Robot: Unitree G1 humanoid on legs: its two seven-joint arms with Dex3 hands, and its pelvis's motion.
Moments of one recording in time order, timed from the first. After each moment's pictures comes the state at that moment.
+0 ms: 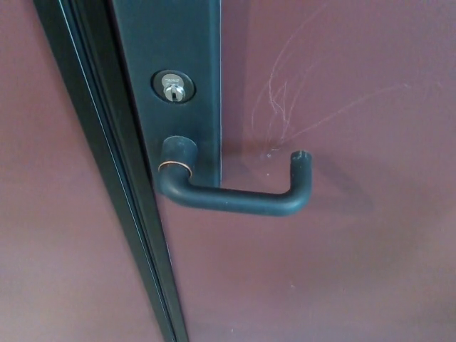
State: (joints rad) left_arm -0.20 0.57 0.04 1.25 0.07 -0.17 -0.14; right_arm 0.09 -0.43 -0.48 0.51 -0.15 0.57 0.95
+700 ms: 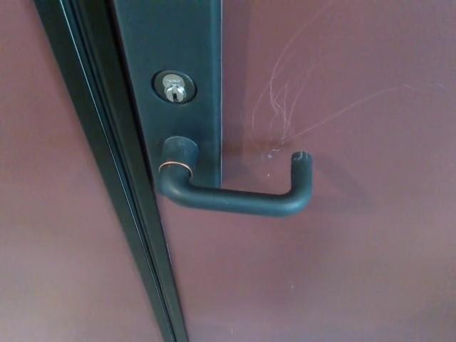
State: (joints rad) left_arm -0.20 0.57 0.05 1.25 0.07 -0.17 -0.14; right_arm -0.06 -0.30 -0.20 1.10 -0.24 0.33 0.54
